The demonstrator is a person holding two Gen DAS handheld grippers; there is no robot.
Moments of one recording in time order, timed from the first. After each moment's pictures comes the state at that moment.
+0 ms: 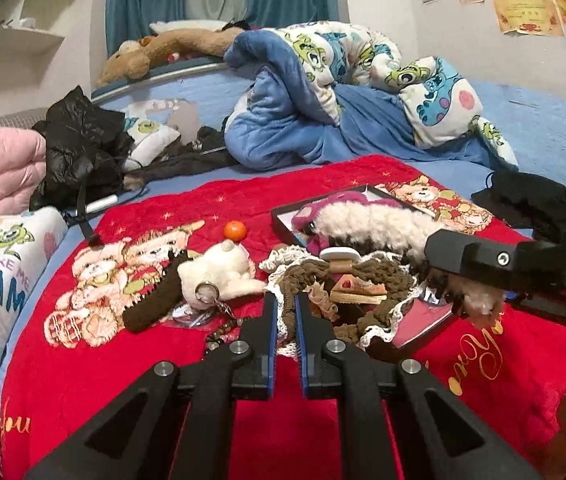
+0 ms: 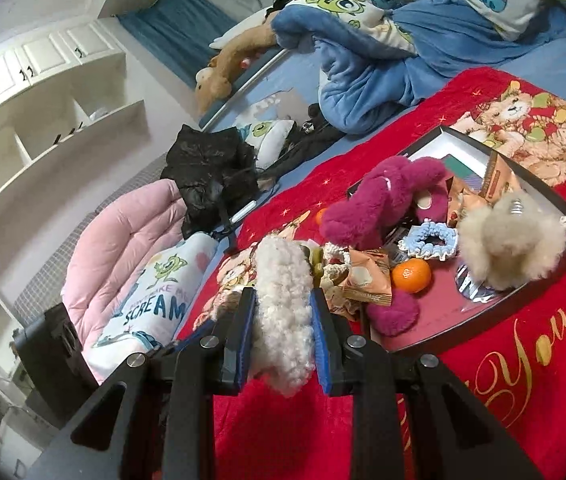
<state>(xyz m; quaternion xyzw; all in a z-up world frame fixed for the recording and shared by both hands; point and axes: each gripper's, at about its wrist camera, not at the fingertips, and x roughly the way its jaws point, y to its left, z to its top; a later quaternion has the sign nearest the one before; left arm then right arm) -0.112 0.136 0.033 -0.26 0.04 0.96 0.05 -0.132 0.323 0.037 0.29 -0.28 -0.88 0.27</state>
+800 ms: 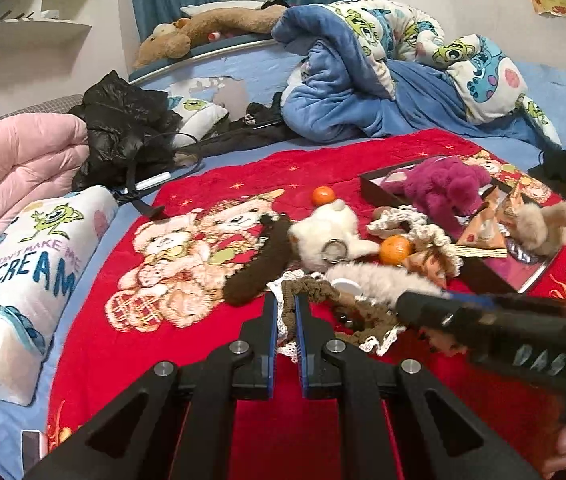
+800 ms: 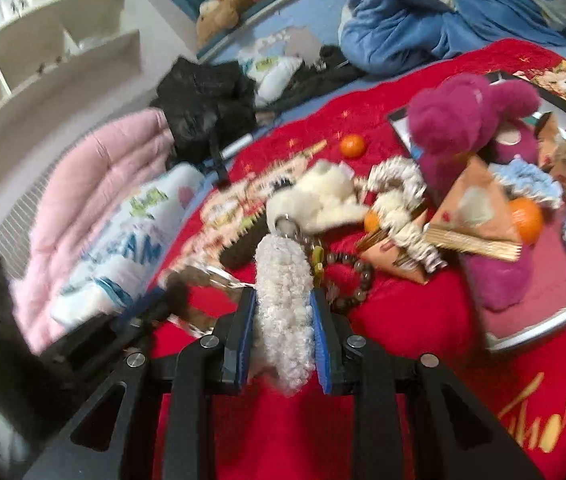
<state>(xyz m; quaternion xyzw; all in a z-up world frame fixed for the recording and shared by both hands) -0.120 0.033 0.010 -0.29 0.07 0.95 -0.02 -0.171 0.205 -0.012 0.37 -0.18 -0.87 0.28</state>
